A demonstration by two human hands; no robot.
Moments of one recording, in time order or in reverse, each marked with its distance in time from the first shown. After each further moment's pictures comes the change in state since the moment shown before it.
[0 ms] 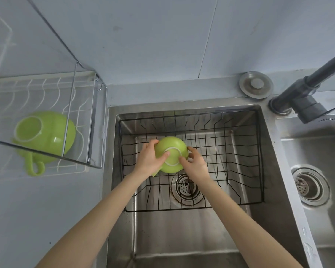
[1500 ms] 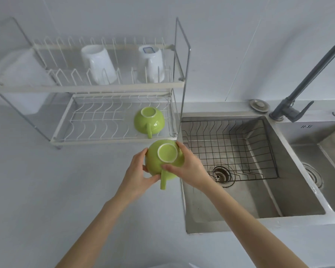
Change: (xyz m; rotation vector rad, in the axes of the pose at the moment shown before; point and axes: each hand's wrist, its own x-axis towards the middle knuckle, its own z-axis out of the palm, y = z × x) left_hand -0.223 -0.155 -0.167 -0.159 0.191 0.350; right_hand -0.242 -0.070 0.148 -0.279 0.002 -0.519
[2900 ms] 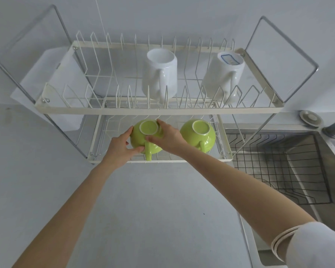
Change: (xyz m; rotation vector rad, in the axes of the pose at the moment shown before) left_hand 0.136 -0.110 -0.164 0.109 0.006 -0.145; right_hand 0.176 -0.139 0.111 -0.158 -0.115 -0.073
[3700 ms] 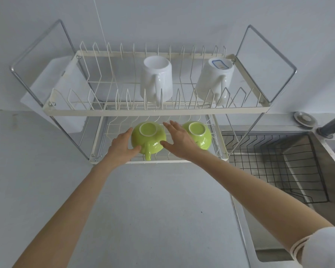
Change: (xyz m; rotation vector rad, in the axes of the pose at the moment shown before) left_hand 0.001 0.005 -0.003 0.118 -0.030 -0.021; right_hand -0.020 0.024 -0.020 -0.294 0.071 -0.151
